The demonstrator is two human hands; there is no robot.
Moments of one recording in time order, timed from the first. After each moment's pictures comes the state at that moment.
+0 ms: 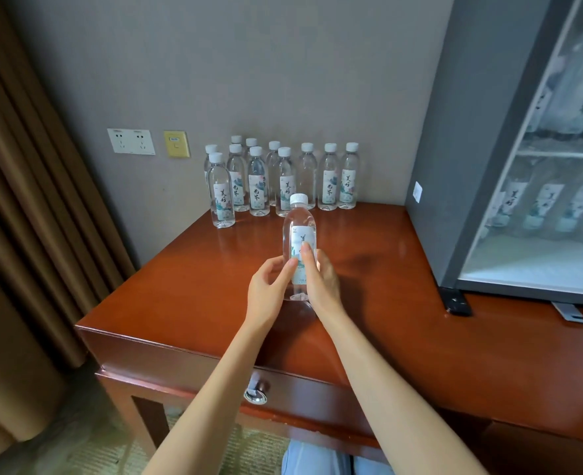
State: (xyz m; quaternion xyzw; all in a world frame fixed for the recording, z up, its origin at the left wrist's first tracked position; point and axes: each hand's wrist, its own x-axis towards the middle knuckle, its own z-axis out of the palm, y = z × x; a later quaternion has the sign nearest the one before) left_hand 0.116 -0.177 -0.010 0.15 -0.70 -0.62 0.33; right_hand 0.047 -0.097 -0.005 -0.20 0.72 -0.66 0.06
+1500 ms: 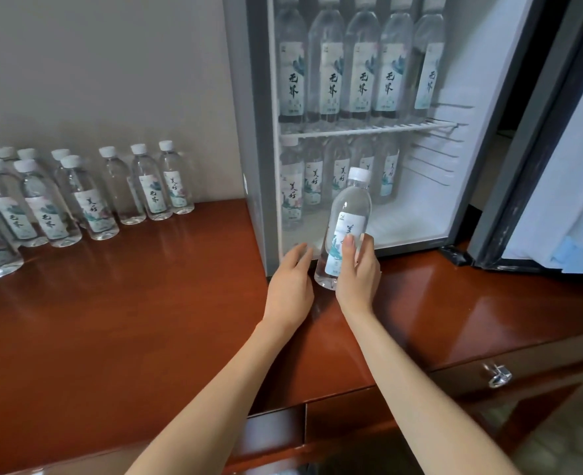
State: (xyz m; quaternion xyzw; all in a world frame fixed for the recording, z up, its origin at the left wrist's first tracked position) left_hand -0.021 0.081 -0.006 -0.11 -0.91 -0.28 0.27; right_hand -0.049 0.191 -0.003 -0.01 0.73 -0.58 -0.37
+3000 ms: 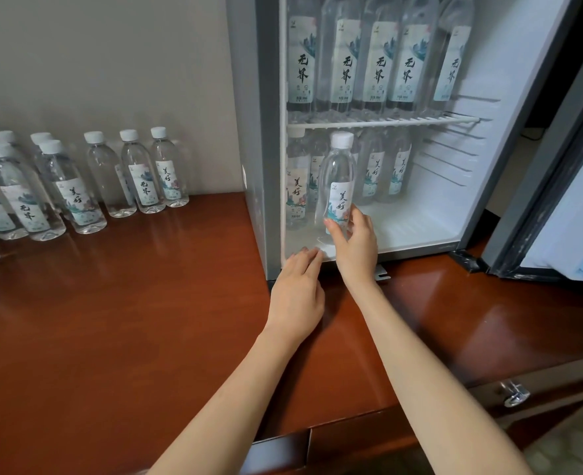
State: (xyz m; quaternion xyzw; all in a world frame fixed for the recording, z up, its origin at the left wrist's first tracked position) left_hand -0.023 0.083 -0.008 -0.13 -0.92 -0.24 0.27; right_hand -0.121 0.191 0.008 -0.04 0.81 -0.50 -0.31
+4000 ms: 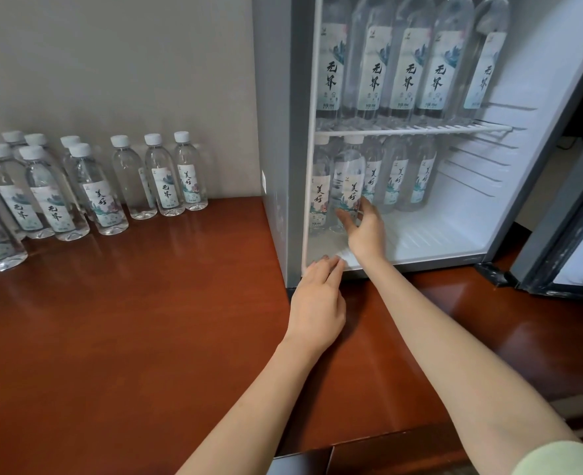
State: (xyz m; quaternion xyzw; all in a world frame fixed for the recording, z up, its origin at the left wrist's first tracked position) left_hand -0.027 0.082 -0.012 -0.13 -0.92 -0.26 0.28; right_hand -0.170 0.181 0.027 -0.07 0.84 -0.49 -0.23
